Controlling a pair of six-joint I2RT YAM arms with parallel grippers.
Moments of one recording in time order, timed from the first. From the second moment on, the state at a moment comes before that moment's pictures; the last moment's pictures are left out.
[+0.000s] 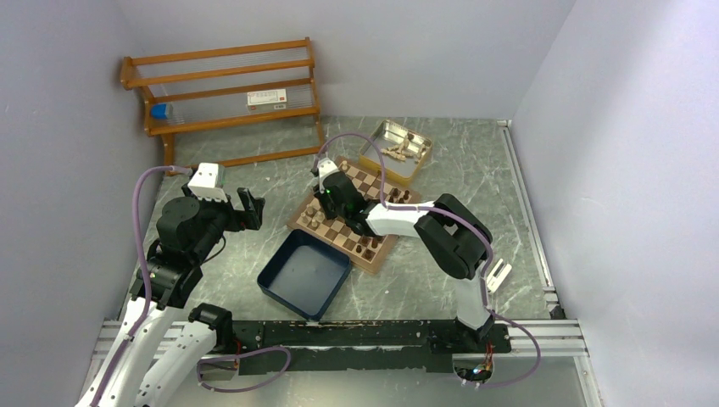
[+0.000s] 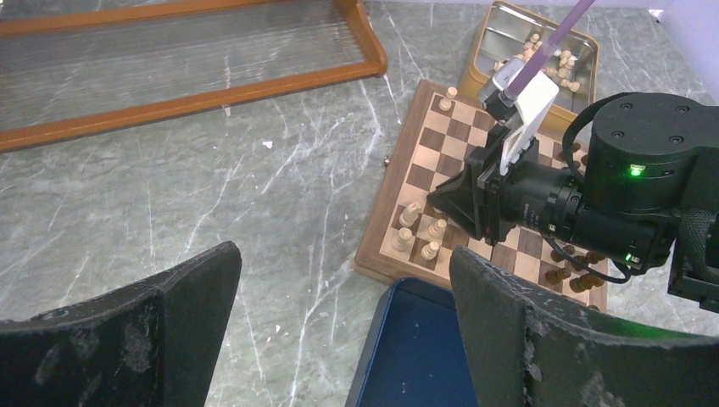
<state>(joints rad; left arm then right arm) -0.31 0.58 0.76 -0.42 -0.07 -0.20 0.85 1.99 1.18 0.27 0.16 0.10</state>
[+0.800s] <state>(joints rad) -0.31 0.57 0.76 -0.42 -0.07 -0.20 0.85 2.00 1.18 0.25 0.16 0.11</state>
